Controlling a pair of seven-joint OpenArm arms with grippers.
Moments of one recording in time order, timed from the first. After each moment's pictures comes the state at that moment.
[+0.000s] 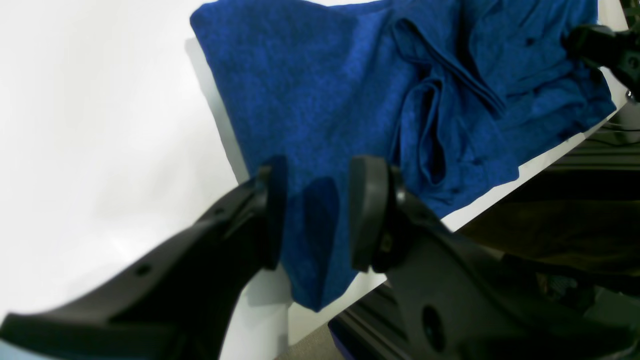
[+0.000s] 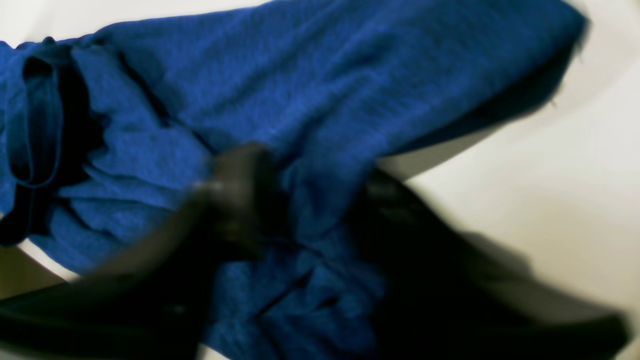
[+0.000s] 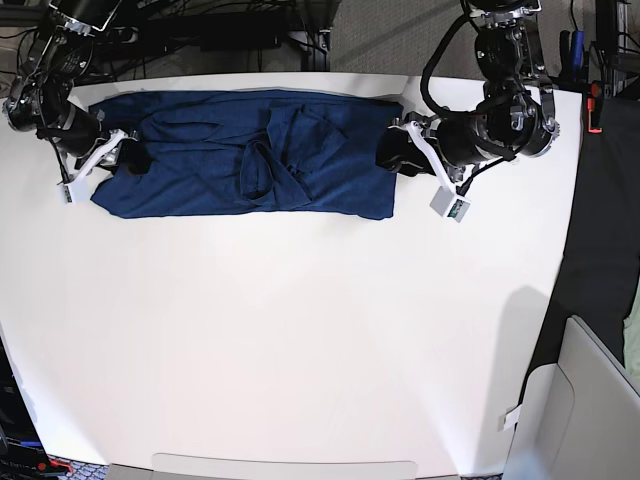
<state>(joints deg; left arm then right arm) 9.7 -6.2 -10.5 109.7 -43.6 -21.2 78.3 -8.2 13.3 34.9 88.1 44.7 39.1 -70.1</state>
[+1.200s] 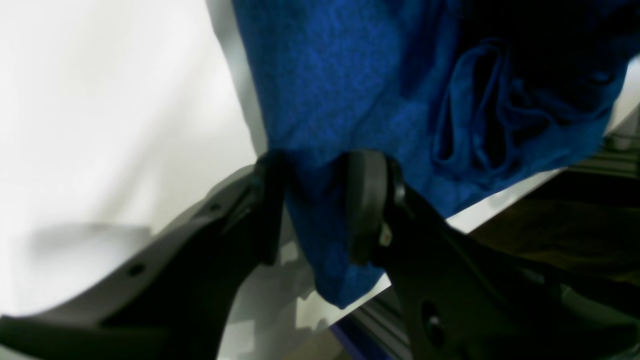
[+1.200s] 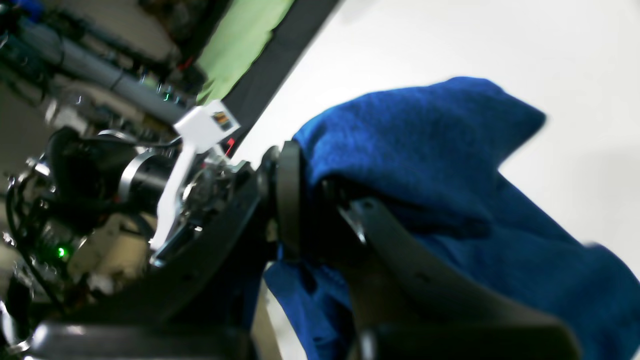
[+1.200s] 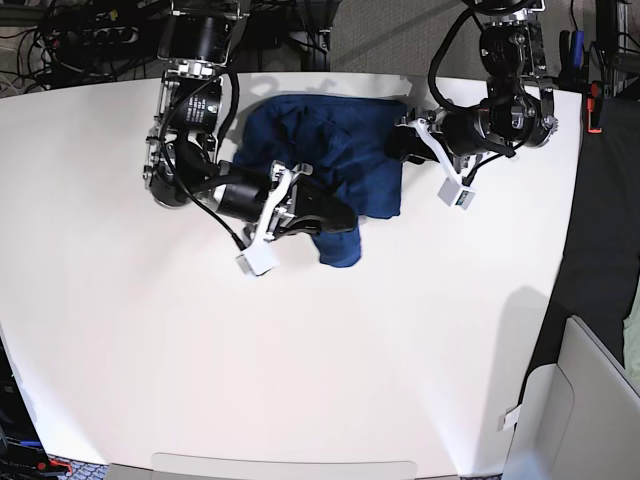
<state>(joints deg) 11.3 -8.4 -11.2 102.0 -43.7 -21.2 73.7 4.3 -8.7 8.7 93.7 55.9 38.7 -76.5</state>
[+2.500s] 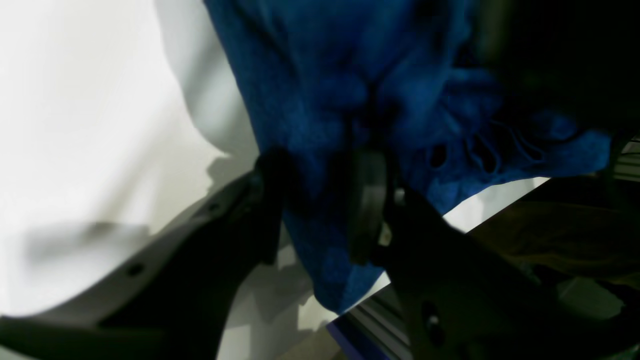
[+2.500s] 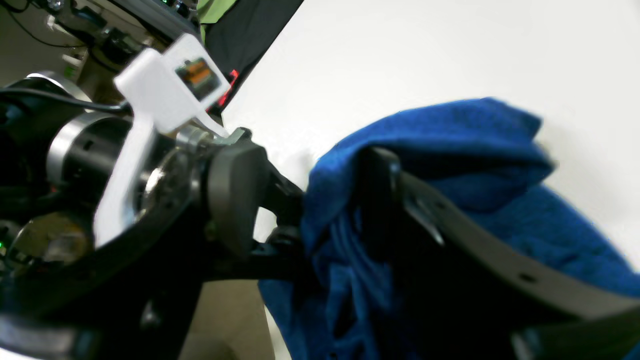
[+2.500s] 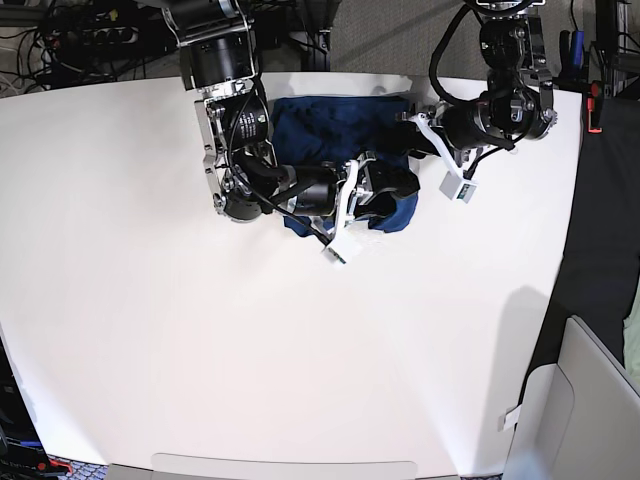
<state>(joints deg) 12.8 -8.4 -11.2 101.9 -43.6 -21.2 71.8 8.6 -7.7 -9.4 81.6 48.5 38.5 -66.9</state>
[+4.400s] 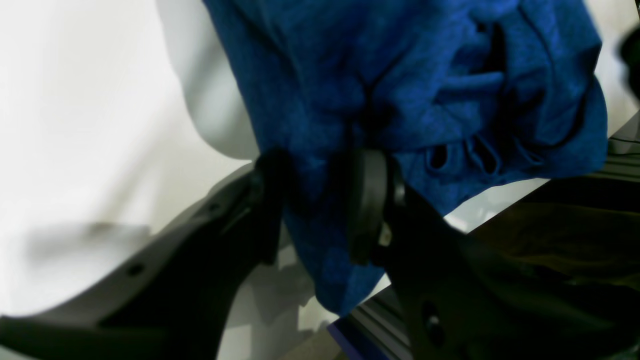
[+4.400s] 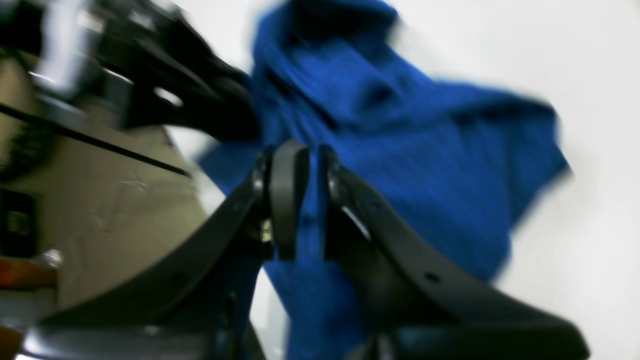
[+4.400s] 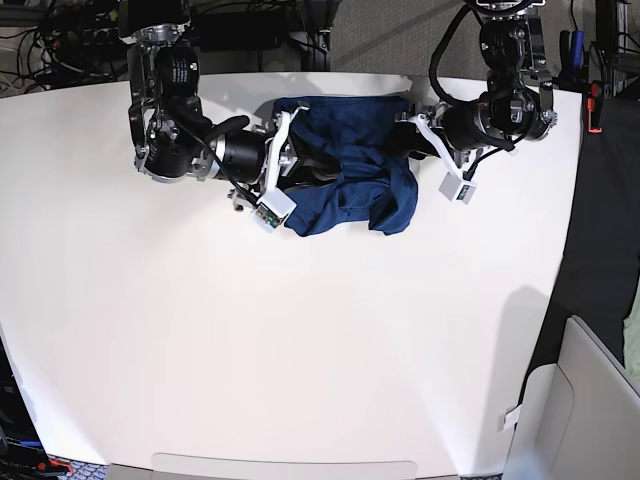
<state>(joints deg) 12.6 -8.4 -11.2 101.9 -43.6 -21.2 71.8 -3.3 5.9 -7.8 105.3 46.4 38.7 -66.6</state>
